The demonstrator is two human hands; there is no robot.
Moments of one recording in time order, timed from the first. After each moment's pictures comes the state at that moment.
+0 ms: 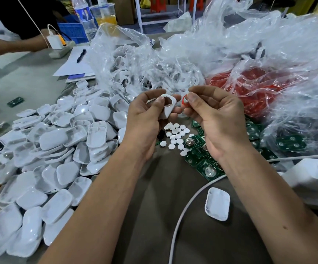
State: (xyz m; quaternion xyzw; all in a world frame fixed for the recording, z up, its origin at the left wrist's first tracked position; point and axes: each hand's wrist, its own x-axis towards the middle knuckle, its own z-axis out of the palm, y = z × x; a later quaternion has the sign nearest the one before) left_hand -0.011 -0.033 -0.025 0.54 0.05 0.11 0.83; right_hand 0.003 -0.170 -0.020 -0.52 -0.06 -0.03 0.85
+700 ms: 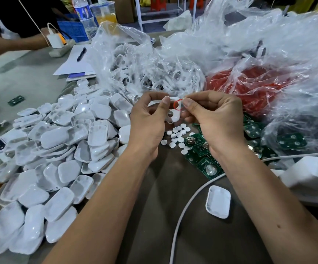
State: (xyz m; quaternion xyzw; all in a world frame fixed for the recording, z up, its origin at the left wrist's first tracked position) left_hand -0.011 -0.038 -0.037 0.64 0.09 0.16 0.75; right_hand 0.007 -0.169 -0.030 -0.65 -0.06 -0.09 0.75
